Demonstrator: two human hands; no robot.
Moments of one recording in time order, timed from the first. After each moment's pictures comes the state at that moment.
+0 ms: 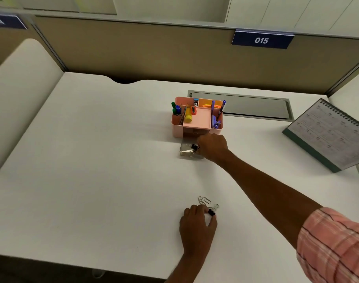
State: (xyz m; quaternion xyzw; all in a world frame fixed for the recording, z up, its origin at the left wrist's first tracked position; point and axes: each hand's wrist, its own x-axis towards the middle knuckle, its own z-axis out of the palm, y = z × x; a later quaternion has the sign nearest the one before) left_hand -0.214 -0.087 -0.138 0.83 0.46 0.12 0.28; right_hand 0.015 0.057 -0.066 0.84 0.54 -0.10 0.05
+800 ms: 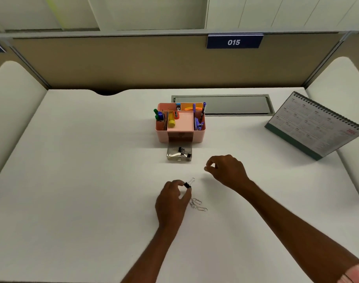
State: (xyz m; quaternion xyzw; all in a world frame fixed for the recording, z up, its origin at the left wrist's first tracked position) left_hand -0.201 -0.002 -0.093 0.82 0.47 0.16 0.30; right_hand 0.016 -0.069 -0.057 0.89 0.40 -0.18 -0.13
